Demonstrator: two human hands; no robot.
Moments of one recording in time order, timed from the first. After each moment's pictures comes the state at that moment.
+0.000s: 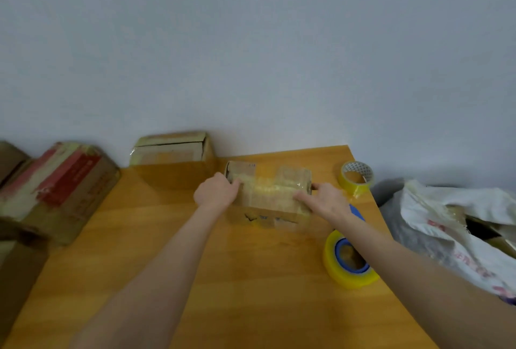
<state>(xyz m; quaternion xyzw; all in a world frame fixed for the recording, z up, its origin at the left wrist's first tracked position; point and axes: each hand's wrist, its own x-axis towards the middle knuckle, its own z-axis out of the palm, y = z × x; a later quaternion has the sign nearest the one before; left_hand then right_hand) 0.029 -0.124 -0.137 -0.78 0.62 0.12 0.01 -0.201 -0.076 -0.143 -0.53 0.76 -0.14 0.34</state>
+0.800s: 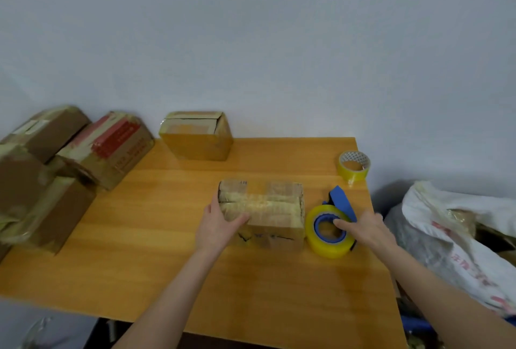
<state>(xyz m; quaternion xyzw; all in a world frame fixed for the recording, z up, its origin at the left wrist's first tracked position) -0.014 0.065 -0.155 -0.82 0.50 0.25 -0.15 -0.328 0.026 -0.185 -0.51 0.78 -0.04 0.36</state>
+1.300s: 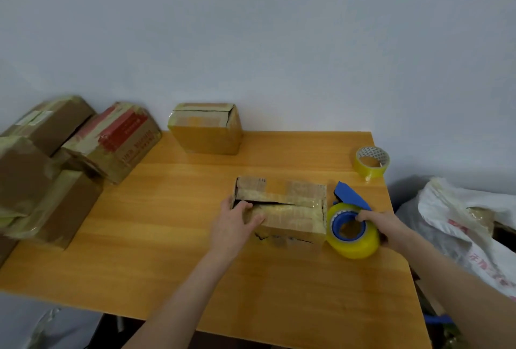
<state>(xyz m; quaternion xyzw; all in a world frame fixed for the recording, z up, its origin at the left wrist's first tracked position) -0.002 0.069 -0.155 -0.77 0.59 0.20 -0.11 -0.324 0.003 -0.214 -0.28 0.74 -0.22 0.57</state>
